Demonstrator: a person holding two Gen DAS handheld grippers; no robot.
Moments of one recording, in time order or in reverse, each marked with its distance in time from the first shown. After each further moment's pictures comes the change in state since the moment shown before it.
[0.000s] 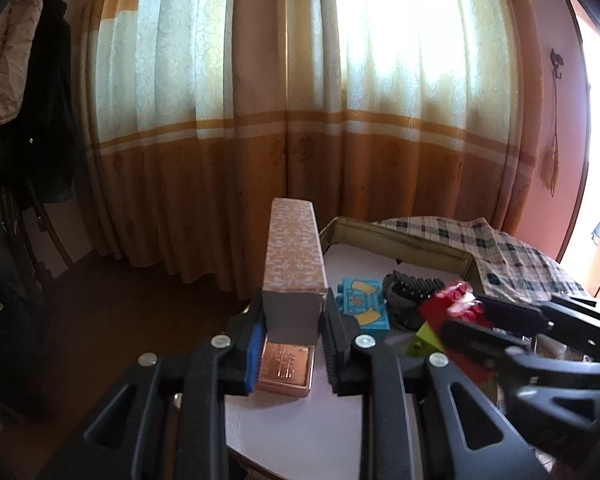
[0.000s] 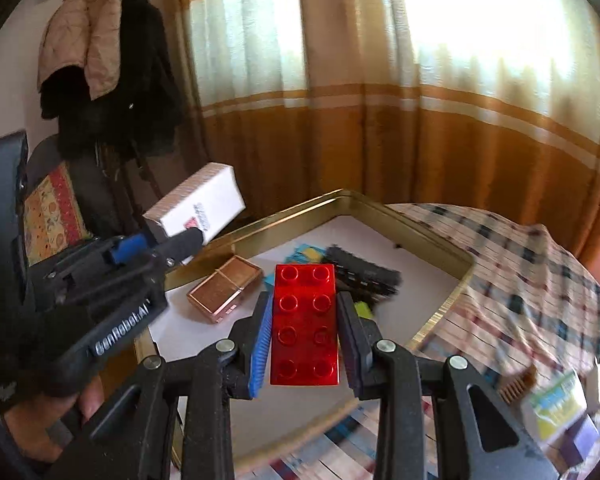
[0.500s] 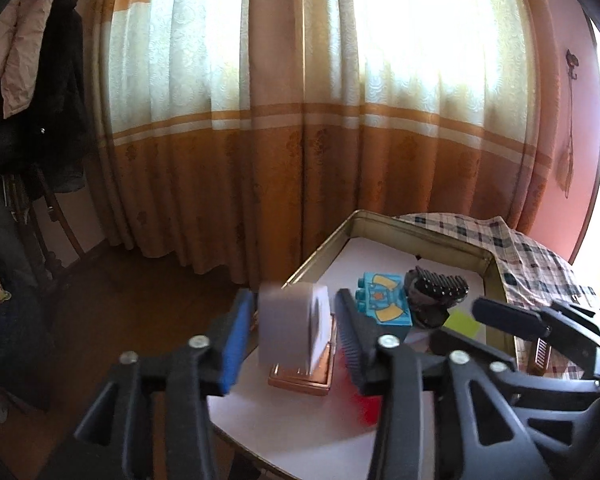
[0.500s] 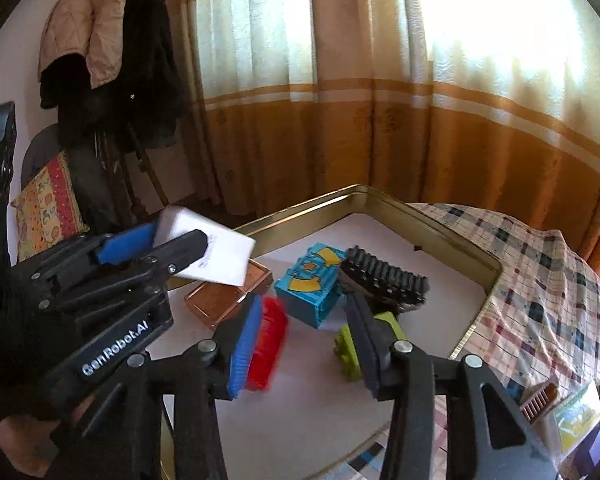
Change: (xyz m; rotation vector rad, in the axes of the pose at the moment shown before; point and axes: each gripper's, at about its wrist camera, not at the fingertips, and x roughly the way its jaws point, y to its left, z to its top) left arm 0.005 0.009 -0.002 -0.029 0.013 0.052; right arm 0.014 0.001 -0.006 0.009 -0.002 -0.015
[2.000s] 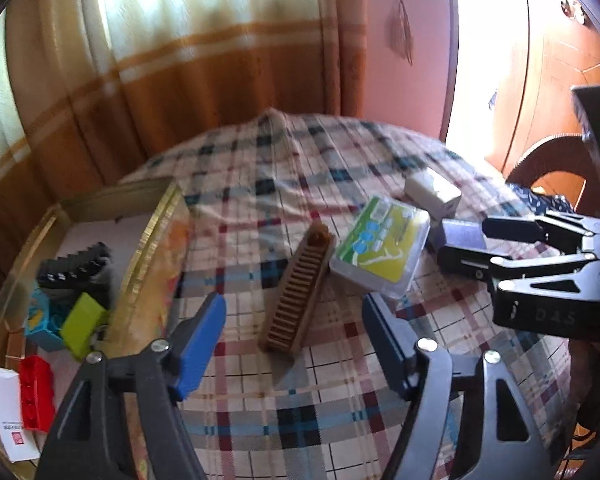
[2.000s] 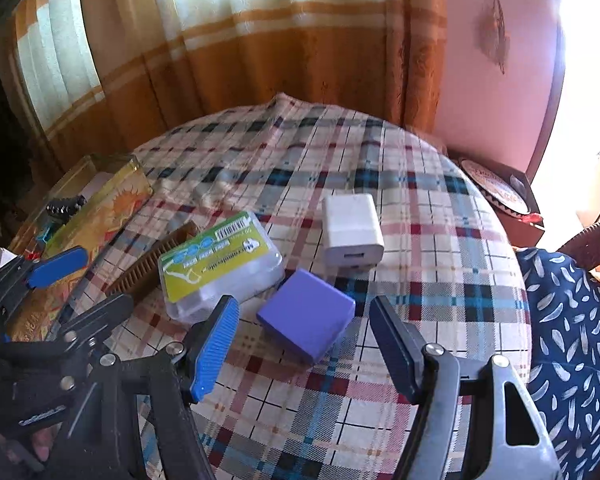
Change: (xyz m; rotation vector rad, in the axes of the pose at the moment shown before) left arm 0.008 -0.242 -0.045 0.430 0.276 -0.421; right arm -0.102 -0.220 -0.106 0.394 0.213 -0.364
